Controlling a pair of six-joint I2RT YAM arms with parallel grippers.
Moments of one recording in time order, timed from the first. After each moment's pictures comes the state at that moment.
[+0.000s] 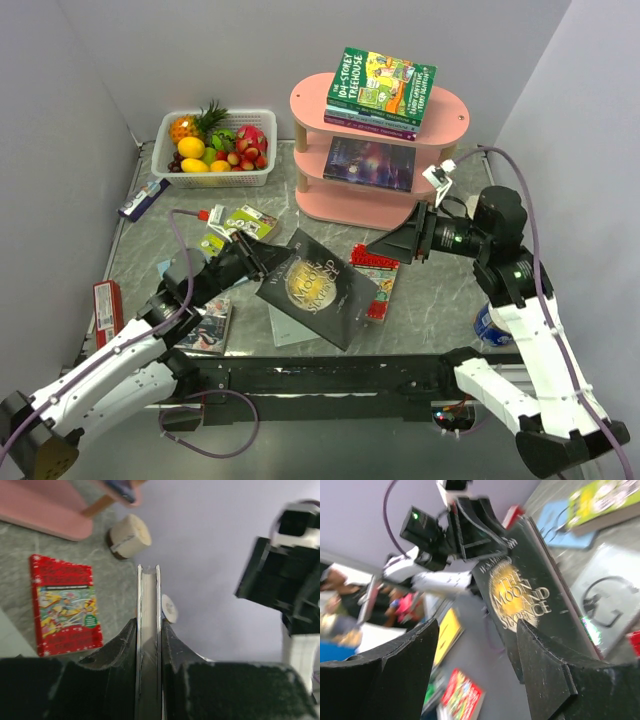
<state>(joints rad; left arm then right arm) -0.69 0.71 0.56 0.22 0.19 -1.05 0.27 0.87 1.13 -0.48 -0.97 0.69</state>
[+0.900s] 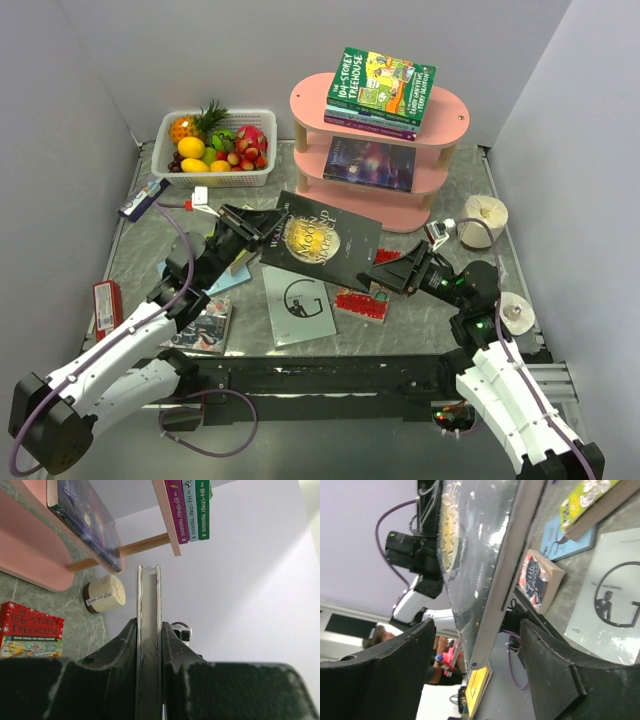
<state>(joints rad) -0.60 0.86 0.61 0.39 0.03 -1.30 0.27 0.54 0.38 0.22 -0.78 1.24</state>
